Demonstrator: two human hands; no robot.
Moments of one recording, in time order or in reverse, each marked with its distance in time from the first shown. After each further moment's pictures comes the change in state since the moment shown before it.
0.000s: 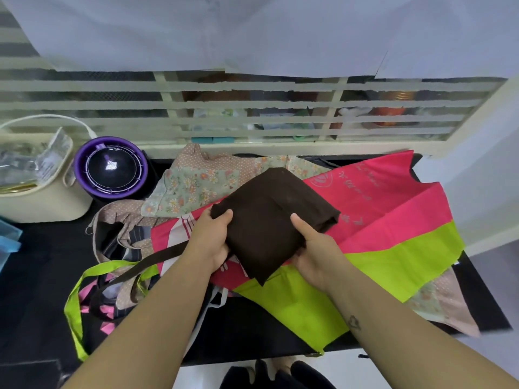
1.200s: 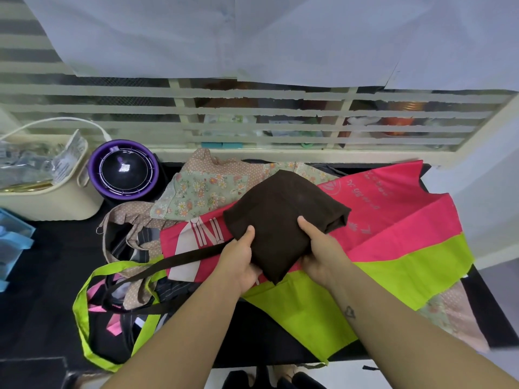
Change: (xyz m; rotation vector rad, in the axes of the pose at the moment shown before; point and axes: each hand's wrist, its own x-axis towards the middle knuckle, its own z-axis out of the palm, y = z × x) left_hand -0.020 -0.034 0.017 -0.184 -0.062 -0.200; right_hand 0.027 -0.001 0.000 -0.011 0.042 -0.015
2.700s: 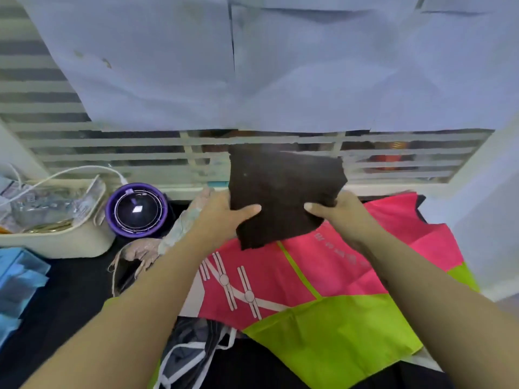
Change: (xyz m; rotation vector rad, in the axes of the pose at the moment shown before) left_hand -0.045 0.117 0.045 1.019 -0.150 0.796; right_hand -0.021 -0.115 0.027 -0.876 -0.315 -0.723
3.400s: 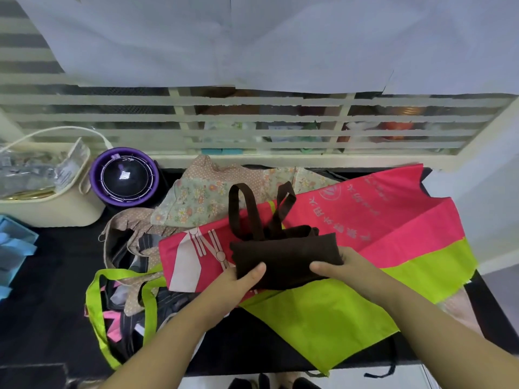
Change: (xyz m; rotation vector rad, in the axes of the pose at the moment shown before) left_hand -0.095 -0.105 0.049 -0.296 -0.306 -0.424; right_hand -0.084 0.083 0.002 0.025 -0.383 0.350
